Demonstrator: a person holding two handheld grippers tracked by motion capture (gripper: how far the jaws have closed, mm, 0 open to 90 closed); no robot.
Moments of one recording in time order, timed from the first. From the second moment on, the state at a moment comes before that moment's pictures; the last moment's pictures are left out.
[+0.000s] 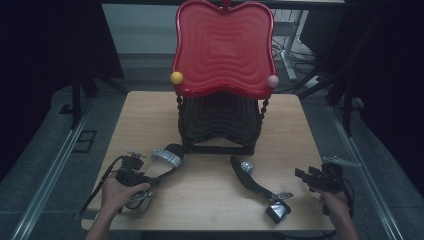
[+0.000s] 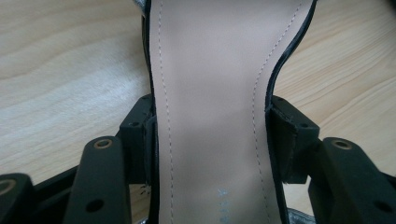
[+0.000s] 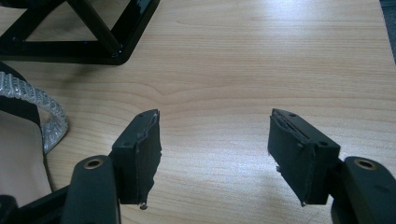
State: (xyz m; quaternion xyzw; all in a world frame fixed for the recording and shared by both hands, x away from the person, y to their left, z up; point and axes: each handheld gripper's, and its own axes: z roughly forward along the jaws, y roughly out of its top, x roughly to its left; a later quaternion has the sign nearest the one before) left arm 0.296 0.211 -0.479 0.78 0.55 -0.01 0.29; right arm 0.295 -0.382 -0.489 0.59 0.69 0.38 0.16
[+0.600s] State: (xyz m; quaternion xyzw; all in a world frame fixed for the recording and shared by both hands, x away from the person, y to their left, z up) left arm 0.303 0.261 -0.448 0.73 0.56 -0.07 0.39; right arm 0.294 -0.385 -0.488 0.60 0.68 0.39 0.16
